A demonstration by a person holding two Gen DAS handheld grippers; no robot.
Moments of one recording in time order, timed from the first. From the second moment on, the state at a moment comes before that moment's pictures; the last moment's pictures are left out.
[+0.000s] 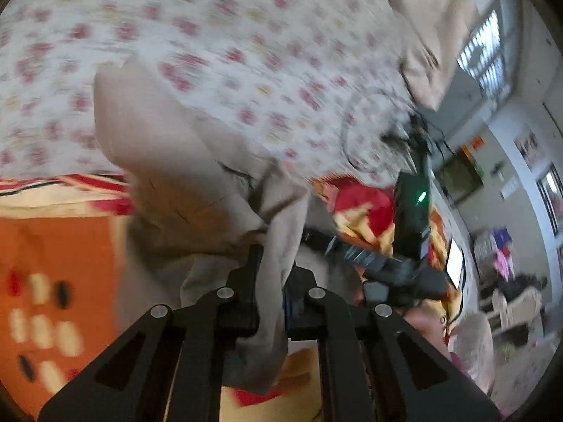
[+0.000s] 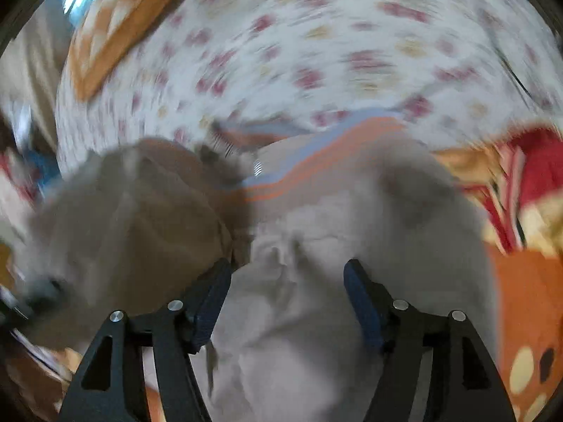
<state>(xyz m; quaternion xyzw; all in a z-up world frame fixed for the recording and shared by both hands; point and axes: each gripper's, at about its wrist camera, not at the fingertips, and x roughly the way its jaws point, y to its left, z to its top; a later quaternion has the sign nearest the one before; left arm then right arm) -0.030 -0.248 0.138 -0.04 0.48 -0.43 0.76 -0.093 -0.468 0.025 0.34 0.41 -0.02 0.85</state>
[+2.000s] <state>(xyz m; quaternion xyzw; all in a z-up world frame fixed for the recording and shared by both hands) -0.011 -0.255 0.060 0.00 0.54 -0.30 0.78 -0.108 -0.524 0.016 0.35 0.35 -0.06 0.86</state>
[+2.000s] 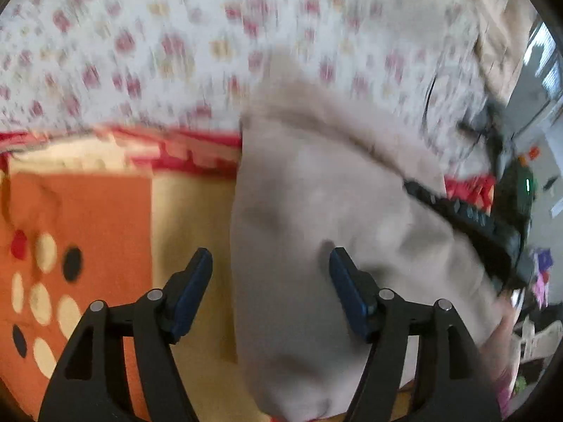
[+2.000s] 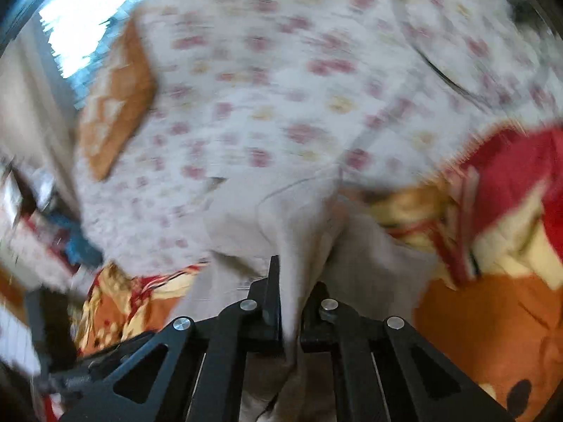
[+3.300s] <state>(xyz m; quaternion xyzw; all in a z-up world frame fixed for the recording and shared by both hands) -0.047 -0.269 0.018 0.01 0.56 -0.30 0.77 -0.155 -0.468 0.043 0.25 0.45 -0.05 0.86</state>
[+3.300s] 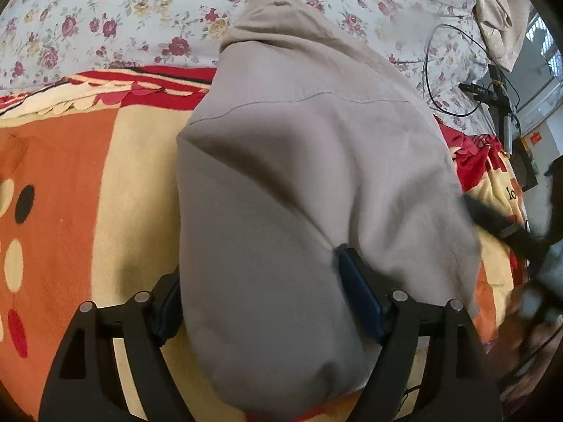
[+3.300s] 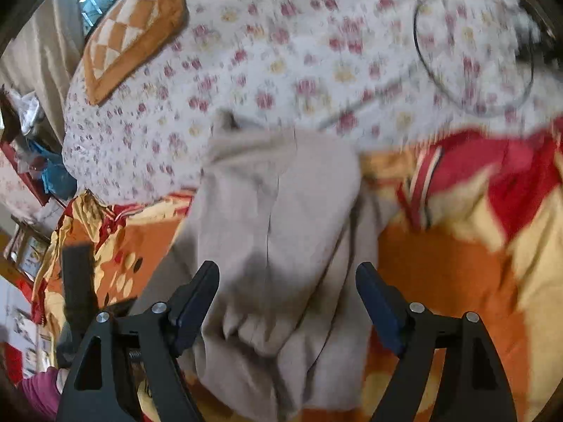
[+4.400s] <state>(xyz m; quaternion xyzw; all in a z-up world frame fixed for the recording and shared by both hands) -0.042 -0.230 0.053 0.00 0.53 -0.31 0.79 -0.221 -0.474 0.017 0.22 0.47 -0.09 0.85</state>
